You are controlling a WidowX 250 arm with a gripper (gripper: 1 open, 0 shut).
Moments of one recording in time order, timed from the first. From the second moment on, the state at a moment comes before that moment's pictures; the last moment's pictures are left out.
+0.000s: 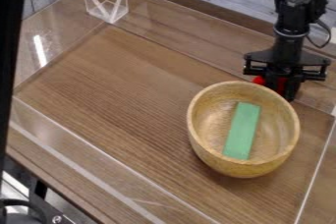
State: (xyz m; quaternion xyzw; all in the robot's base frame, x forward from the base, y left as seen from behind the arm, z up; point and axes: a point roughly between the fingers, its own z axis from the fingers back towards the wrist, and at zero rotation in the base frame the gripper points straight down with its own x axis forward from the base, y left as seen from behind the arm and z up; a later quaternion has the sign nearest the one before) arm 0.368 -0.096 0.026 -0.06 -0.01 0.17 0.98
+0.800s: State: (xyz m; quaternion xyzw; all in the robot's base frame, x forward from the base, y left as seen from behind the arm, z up) arm 0.358 -0.115 0.069 -0.09 -0.03 0.20 0.98
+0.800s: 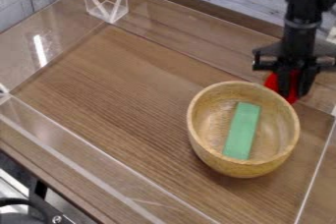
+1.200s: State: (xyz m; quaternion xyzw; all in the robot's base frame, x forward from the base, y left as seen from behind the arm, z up) arm 0.346 -0.053 0.129 -0.13 -0.07 0.21 0.97
